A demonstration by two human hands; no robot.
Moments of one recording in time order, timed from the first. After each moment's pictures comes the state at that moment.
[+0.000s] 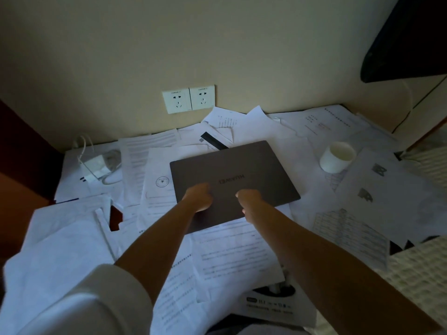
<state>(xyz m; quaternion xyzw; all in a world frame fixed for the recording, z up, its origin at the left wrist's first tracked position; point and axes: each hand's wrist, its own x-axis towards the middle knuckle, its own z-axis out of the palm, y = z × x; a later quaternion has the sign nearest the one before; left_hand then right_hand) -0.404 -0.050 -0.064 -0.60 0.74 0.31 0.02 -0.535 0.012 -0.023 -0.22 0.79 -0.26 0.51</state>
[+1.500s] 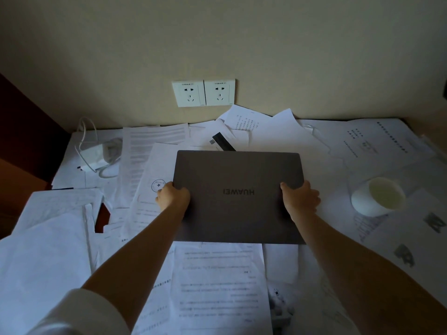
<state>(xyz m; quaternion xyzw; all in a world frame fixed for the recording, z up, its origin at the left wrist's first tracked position) -0.399 -0.103 -0.096 -0.85 0.35 0.33 -0.20 -0.679 -0.082 -0.089 -0.29 0.90 -0.18 0.29</state>
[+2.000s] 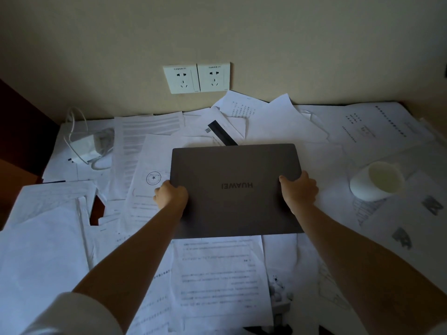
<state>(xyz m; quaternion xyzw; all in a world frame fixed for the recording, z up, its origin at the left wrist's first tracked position) -0.400 -0.089 -0.110 -0.86 0.36 0.32 -0.17 -0.682 -0.070 -0.100 -0.32 0.89 -0.19 0.26</state>
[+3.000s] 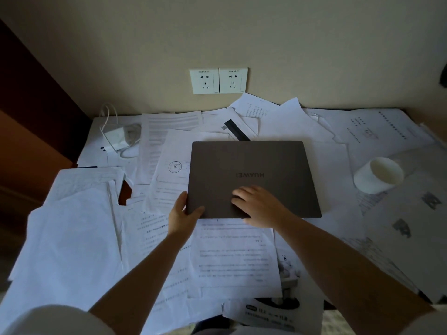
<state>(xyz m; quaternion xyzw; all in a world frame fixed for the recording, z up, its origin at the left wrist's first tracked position) -0.373 0.028 -0.096 -0.70 0.41 0.46 -0.34 -0.595 -0.008 -0.082 -0.92 0.38 0.08 0.03</state>
